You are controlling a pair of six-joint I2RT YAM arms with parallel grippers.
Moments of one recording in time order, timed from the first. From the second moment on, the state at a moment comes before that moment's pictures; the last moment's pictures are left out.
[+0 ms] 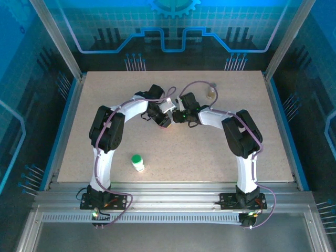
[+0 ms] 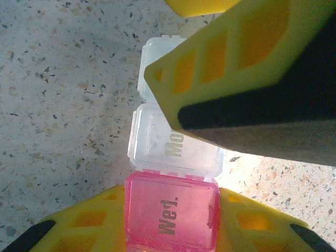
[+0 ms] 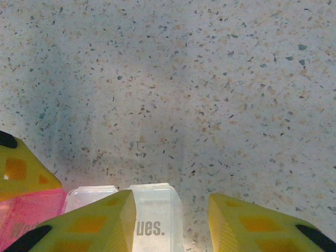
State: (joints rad) left arm -0.39 2.16 1.62 -0.72 0.39 0.38; right arm 0.51 2.04 1.32 -0.19 -0.07 0.23
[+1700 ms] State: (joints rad) left arm -0.32 2.08 1.60 -0.65 0.33 0.18; right arm 0.64 2.00 1.27 -0.22 0.21 0.12
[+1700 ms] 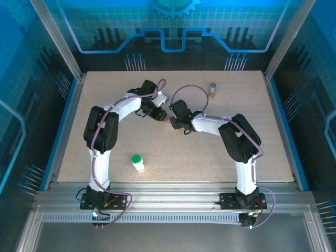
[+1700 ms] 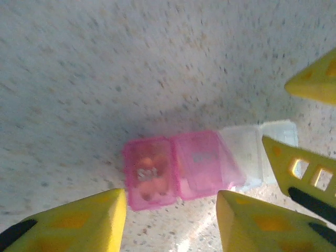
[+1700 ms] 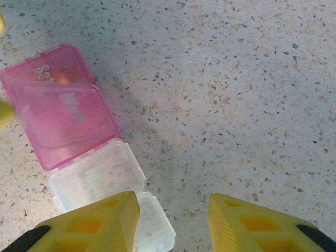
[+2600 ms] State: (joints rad) left arm -0.21 2.05 1.50 -0.51 0.32 -0.20; right arm 0.61 1.91 1.18 -0.24 -0.08 -0.01
